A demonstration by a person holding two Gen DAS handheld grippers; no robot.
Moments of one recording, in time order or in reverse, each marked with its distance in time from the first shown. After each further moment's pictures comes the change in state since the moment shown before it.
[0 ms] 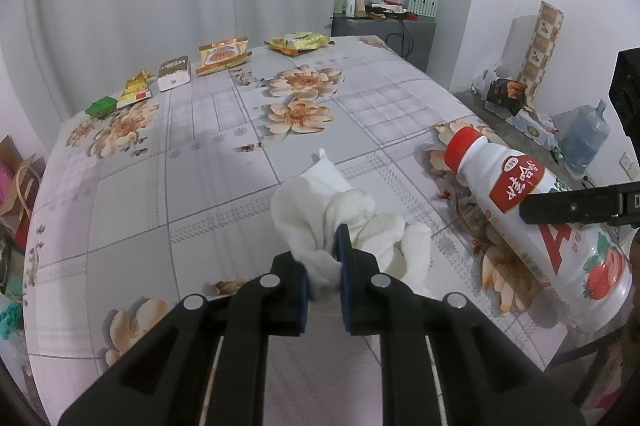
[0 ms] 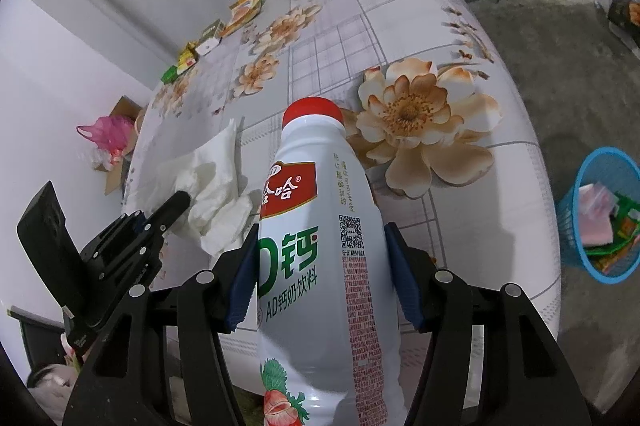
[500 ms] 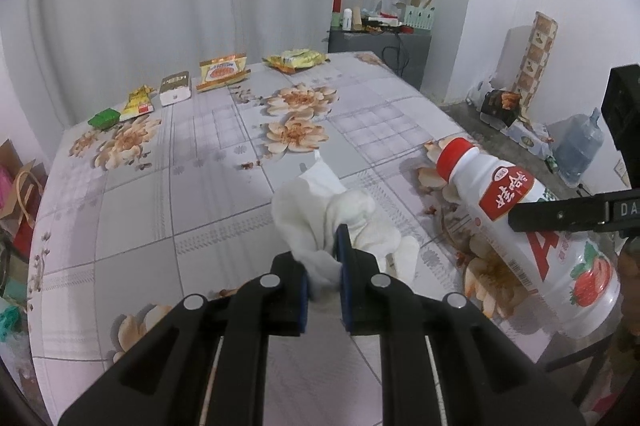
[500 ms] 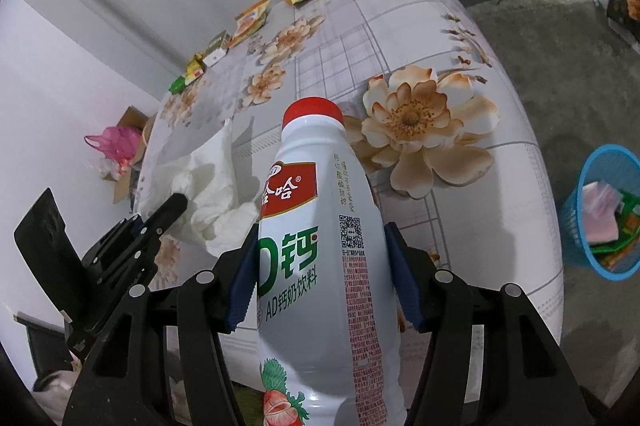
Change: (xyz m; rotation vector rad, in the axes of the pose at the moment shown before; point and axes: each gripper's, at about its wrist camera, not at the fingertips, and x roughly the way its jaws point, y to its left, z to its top) left arm -0.018 -0.001 0.007 -0.006 -0.048 -0.019; right arm -0.011 -0.001 -0.004 0.029 -0.038 0.039
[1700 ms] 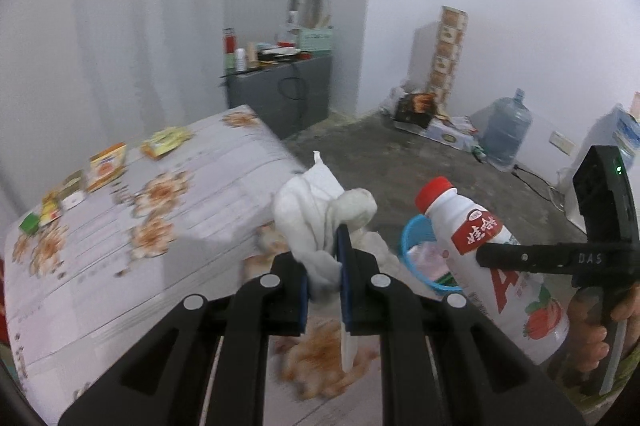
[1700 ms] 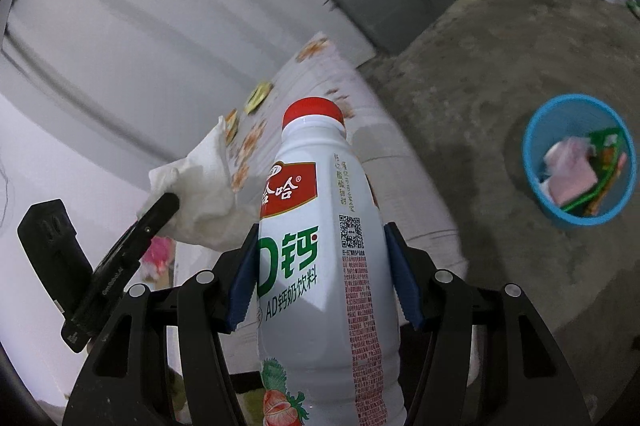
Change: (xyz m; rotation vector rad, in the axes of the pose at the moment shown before) left arm -0.028 -0.146 0.071 0.211 -0.065 -0.249; right arm -0.115 -0.122 -0.047 0.300 -0.295 0.108
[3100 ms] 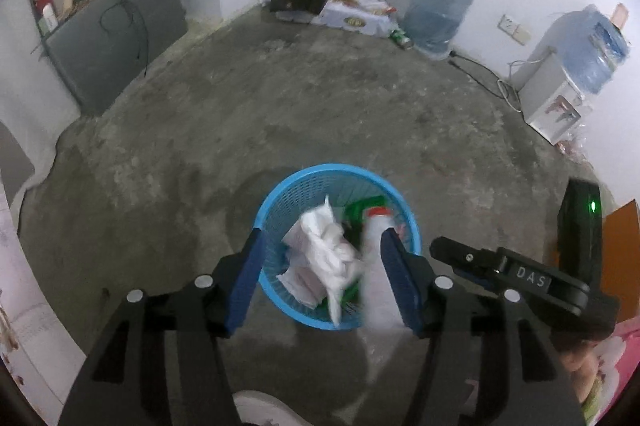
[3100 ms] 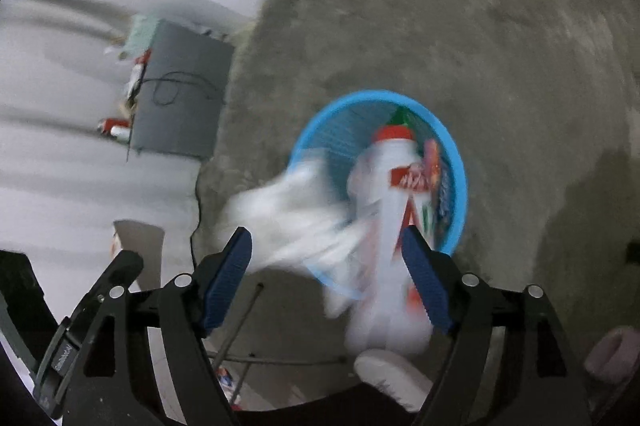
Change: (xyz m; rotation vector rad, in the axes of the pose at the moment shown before) left arm 0.323 -0.236 0.055 0.196 0.426 -0.256; right arm -0.025 -0.284 0.030 0.661 -0.203 -0.270
